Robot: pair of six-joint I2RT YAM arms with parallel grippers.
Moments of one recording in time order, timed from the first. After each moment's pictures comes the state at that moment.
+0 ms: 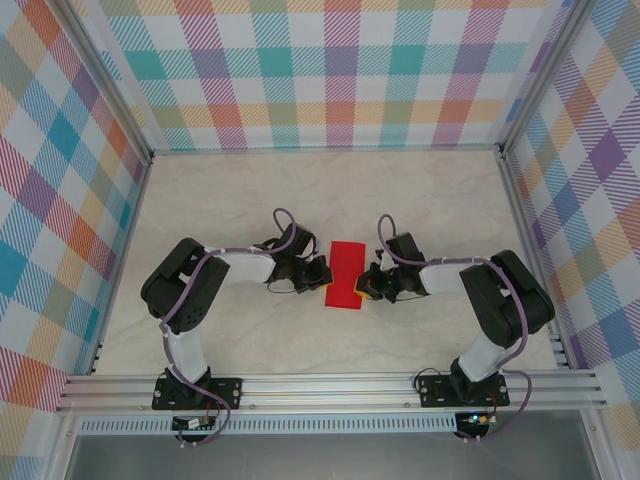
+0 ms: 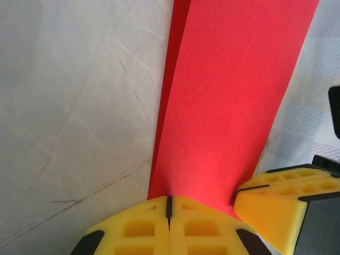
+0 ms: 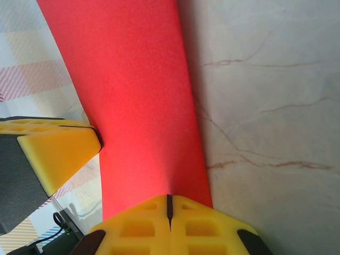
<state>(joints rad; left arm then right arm) -0.63 1.87 0.92 -0.07 0.46 -0.87 0.47 1.65 0.62 0.02 -0.62 0.89</state>
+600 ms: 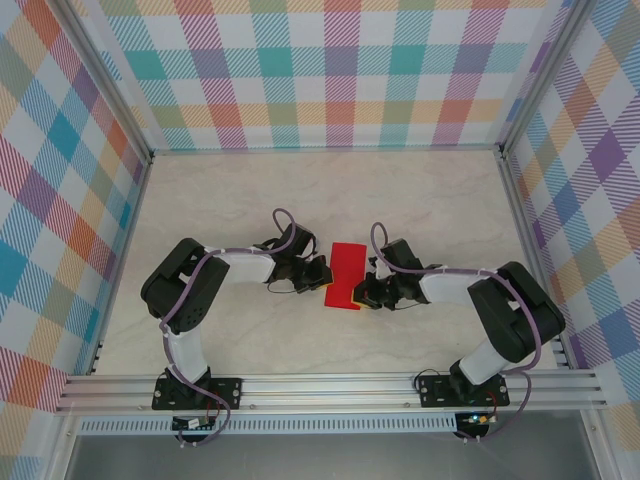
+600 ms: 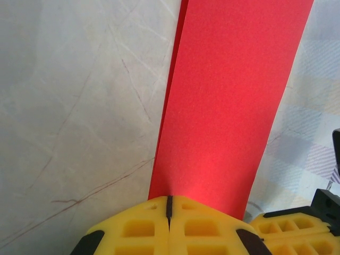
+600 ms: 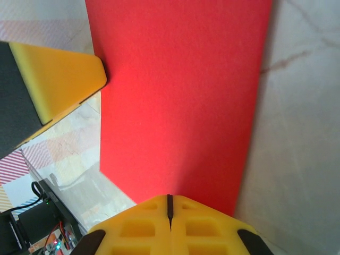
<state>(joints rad) -0.63 1.87 0.92 -0.07 0.46 -0.89 0.54 1.57 0.59 -0.05 -0.61 0.81</state>
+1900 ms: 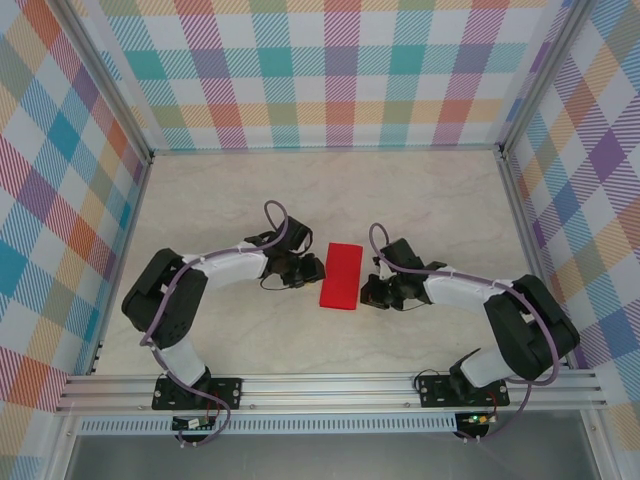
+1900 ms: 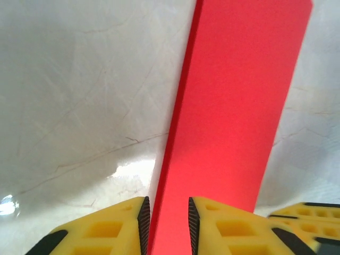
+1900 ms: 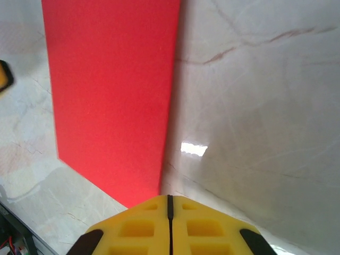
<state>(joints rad) -0.63 1.71 0.99 -0.35 0.29 -0.84 0.59 1.47 0.63 -0.26 -0.43 0.73</state>
